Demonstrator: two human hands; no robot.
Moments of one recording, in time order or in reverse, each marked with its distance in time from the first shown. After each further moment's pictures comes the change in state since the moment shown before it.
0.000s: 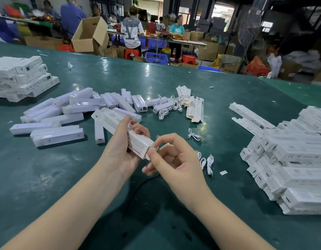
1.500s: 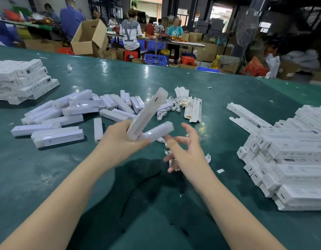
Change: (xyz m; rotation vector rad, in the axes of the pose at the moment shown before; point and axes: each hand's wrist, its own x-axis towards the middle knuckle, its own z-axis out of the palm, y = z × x) left_hand 0.002 0.030 -0.020 1.868 -0.120 0.594; right_hand 0.019 0.013 -0.032 -0.148 0.221 0.280
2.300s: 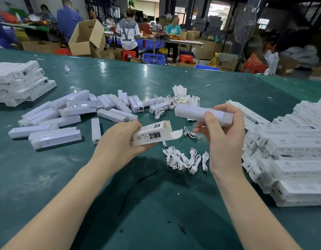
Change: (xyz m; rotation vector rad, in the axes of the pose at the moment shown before) left_hand 0.001 -0.006 0.015 0.345 0.126 0.340; right_hand 0.004 -0.033 -0.035 0.285 0.360 -0.487
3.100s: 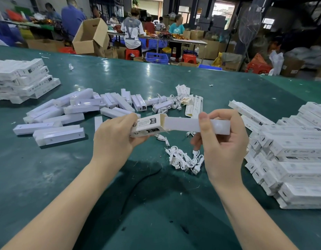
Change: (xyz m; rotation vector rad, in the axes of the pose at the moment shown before) left_hand -0.001 0.001 -0.004 0.218 0.333 0.109; right_hand -0.018 -0.010 0.010 -0.171 -0.079 -0.198
